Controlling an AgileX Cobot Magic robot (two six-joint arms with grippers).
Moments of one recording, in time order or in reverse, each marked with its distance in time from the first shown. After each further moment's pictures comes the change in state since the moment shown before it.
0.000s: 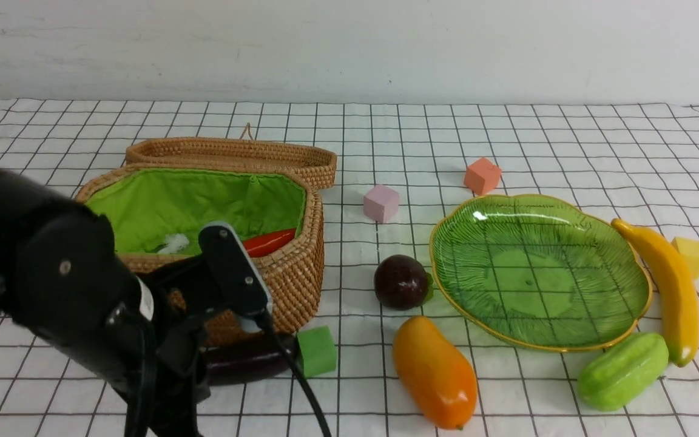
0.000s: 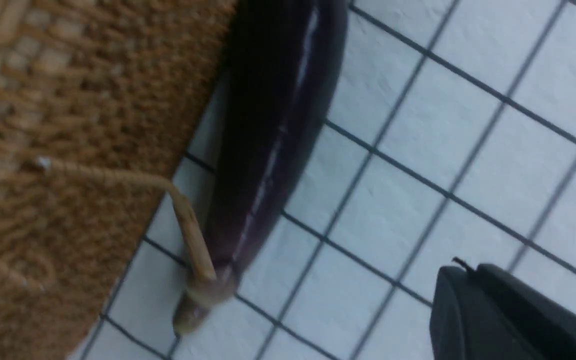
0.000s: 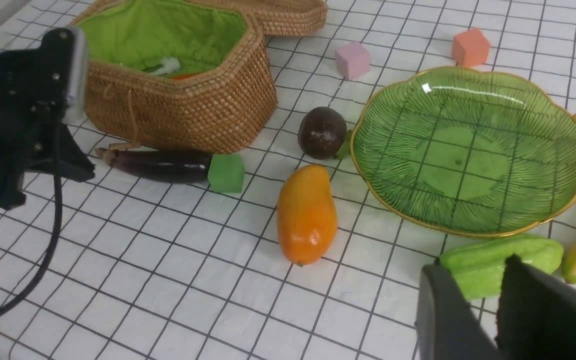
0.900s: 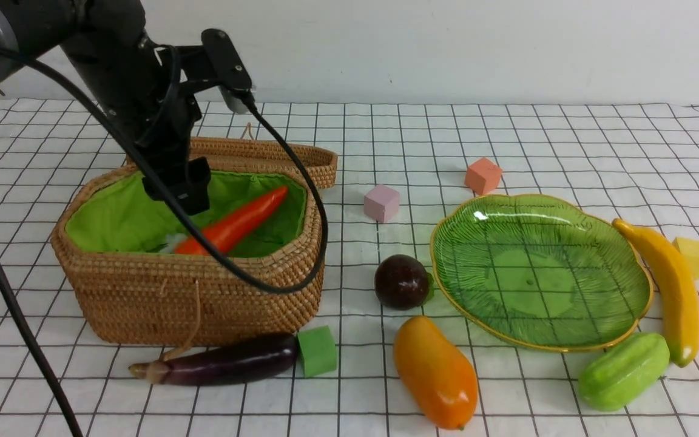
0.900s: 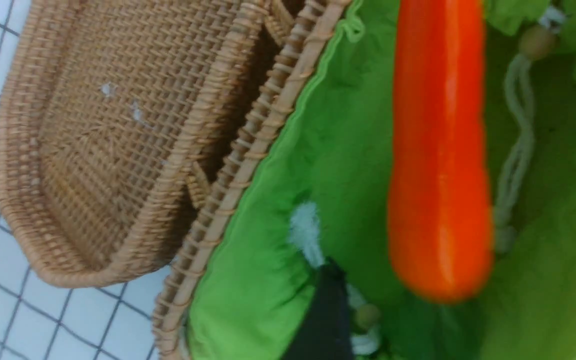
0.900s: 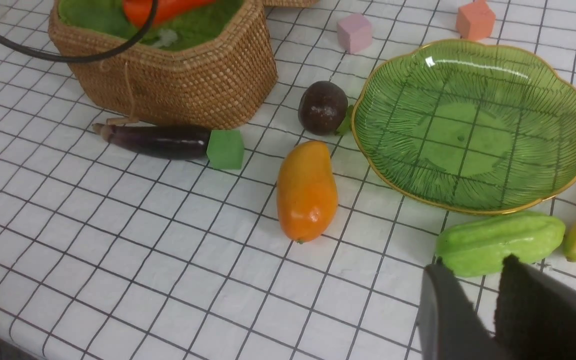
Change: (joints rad) right arm 0.000 0.000 0.000 -0.007 0.035 0.000; left arm 0.277 0.509 -0.972 -0.023 0.462 0.348
